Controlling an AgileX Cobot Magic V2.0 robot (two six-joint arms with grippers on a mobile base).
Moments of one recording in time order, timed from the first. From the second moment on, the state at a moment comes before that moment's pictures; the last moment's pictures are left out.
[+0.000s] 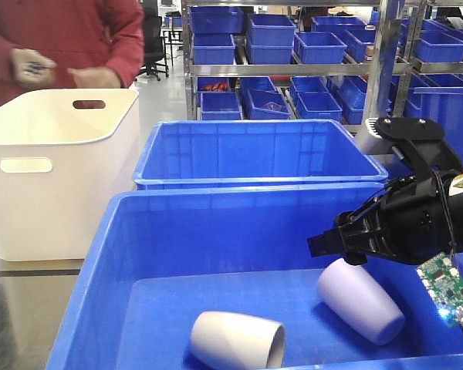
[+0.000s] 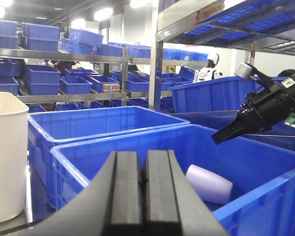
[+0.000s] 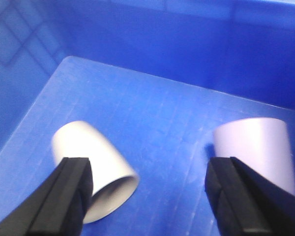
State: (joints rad) left arm -0.26 0.21 -0.57 -0.83 0.35 0.62; right arm 0.28 1.34 -1.36 0.36 0.85 -0.22
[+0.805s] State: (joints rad) left arm 0.04 -0.01 0.01 -0.19 0.17 0.00; right arm 0.28 1.34 -1.36 0.36 0.85 -0.22
